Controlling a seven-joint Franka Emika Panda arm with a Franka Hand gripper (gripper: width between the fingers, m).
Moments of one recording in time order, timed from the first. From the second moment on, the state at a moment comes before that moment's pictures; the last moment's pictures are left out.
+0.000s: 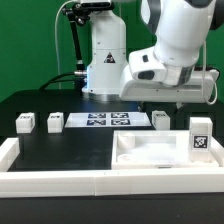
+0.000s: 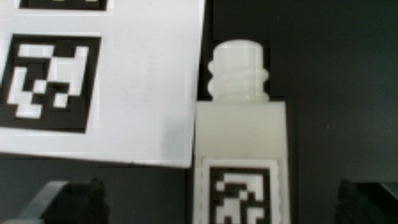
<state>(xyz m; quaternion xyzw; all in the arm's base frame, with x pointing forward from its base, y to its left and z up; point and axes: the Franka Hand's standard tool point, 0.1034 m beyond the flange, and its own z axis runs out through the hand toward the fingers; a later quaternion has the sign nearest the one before) 0.361 0.098 0.030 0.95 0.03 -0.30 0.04</state>
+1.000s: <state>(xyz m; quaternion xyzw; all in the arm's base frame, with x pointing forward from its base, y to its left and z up) 0.372 0.104 0.025 0.94 0.06 -0.33 0.03</state>
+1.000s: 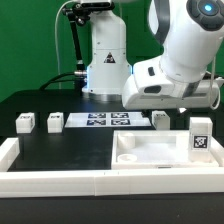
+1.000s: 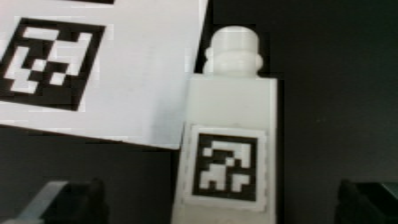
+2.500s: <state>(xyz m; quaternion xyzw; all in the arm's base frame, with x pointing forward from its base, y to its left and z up) 0.358 0.100 0.010 0.91 0.05 -0.41 0.05</state>
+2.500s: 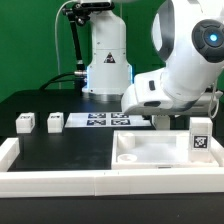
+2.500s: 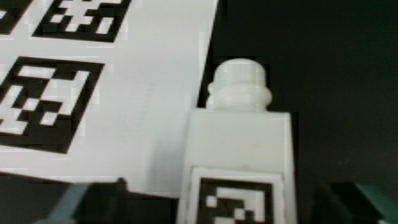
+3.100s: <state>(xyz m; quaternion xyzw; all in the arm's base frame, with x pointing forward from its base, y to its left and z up) 0.359 0.099 0.010 0.91 0.05 -0.41 0.05</state>
